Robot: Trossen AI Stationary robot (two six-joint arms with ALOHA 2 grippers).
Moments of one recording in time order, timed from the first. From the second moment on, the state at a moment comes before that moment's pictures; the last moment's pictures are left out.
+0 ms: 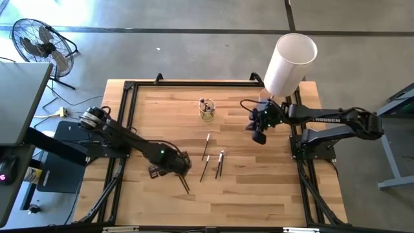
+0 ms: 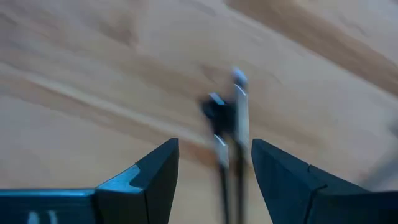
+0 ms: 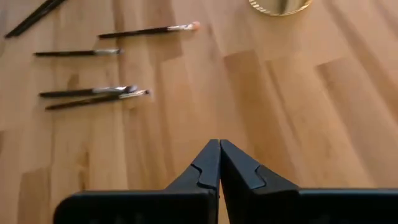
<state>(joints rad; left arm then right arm) -0.39 1.66 1.07 -0.85 -0.05 -2.39 -0.34 1.10 0.58 -0.33 -0.23 0.05</state>
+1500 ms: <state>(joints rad) -0.36 1.82 1.49 -1.32 -0.56 -2.26 -0.32 1.07 0.55 -0.32 -0.31 0.08</state>
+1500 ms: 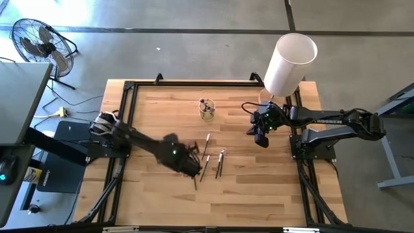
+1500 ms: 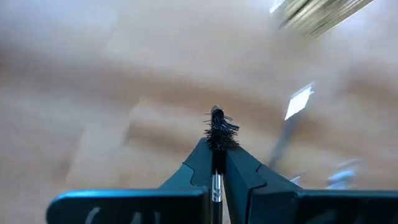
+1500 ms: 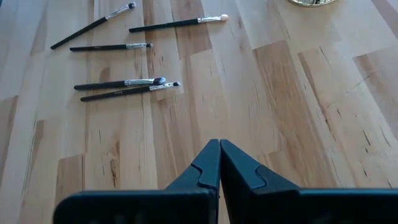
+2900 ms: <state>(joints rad) 0.63 1.61 0.70 1.13 0.48 -0.07 -0.32 1.07 0.55 0.05 0.00 0.44</state>
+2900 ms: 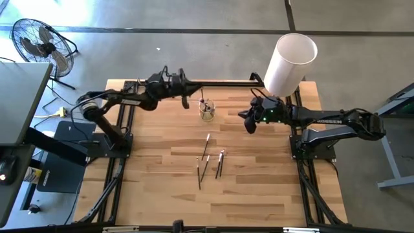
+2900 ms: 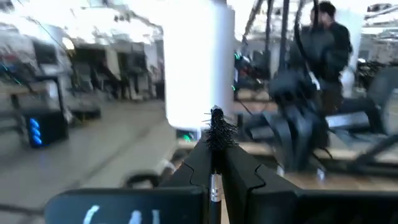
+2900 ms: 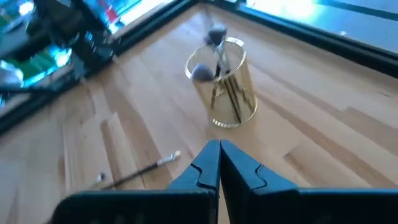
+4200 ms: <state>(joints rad) 0.30 1.50 0.91 0.49 0.13 -0.06 -0.32 1.07 0.55 0.06 -0.07 0.51</state>
